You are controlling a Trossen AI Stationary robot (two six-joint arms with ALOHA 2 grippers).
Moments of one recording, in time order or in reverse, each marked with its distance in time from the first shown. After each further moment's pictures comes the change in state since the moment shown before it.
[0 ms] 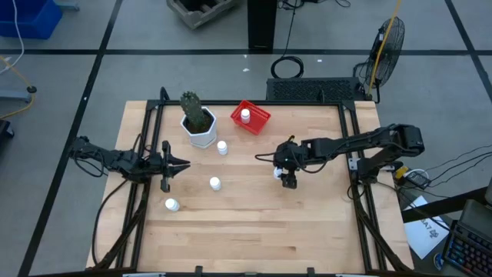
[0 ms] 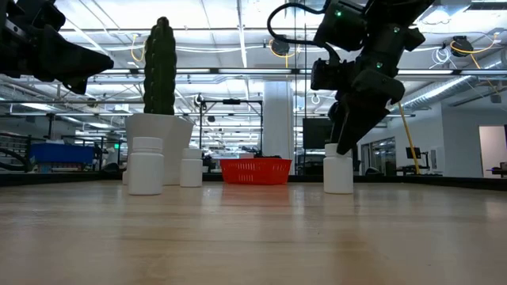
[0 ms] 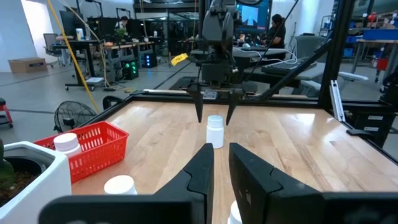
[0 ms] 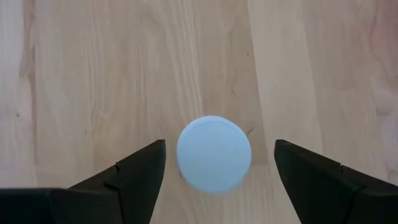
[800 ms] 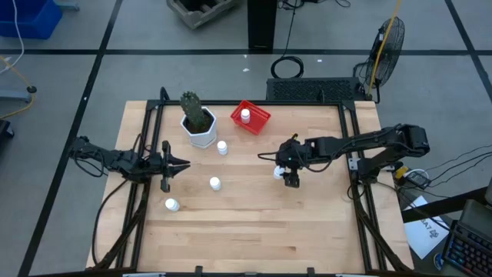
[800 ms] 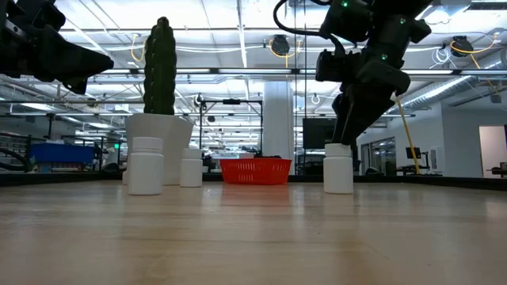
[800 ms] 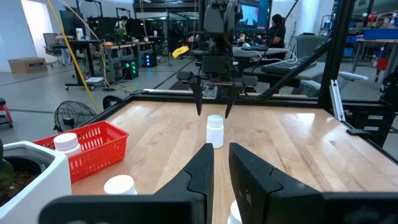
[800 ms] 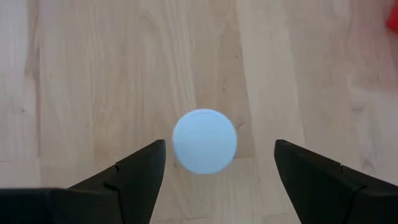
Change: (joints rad) left arm 0.000 0.000 0.000 0.000 0.000 0.000; right arm 0.000 -0.058 0.002 -0.044 0.026 -0.009
